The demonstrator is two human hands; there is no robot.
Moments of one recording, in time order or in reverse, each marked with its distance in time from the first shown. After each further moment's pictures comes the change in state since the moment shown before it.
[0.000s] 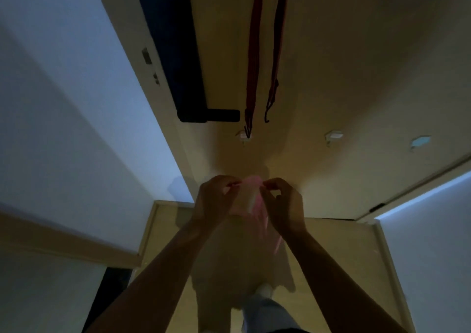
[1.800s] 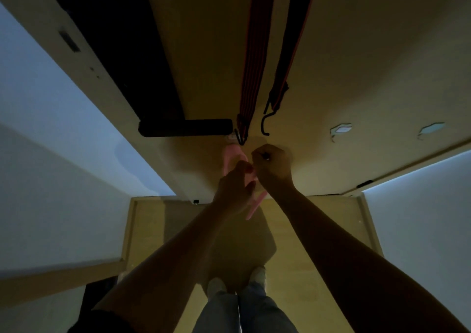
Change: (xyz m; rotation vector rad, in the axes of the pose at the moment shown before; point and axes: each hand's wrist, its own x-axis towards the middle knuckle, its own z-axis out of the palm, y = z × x) left_hand 0.108 -0.043 0.081 0.003 -0.402 -0.060; right_hand 0.138 0.005 0.039 0.063 0.009 0.251
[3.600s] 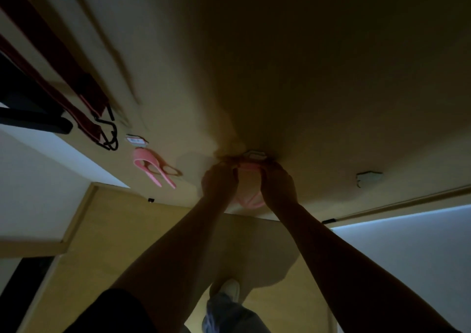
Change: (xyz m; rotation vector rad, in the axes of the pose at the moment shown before) left_hand 0.120 0.136 0.150 0.233 0.258 -0.318; right_hand 0.119 0.152 -0.190 -0.561 -0.180 -0.264
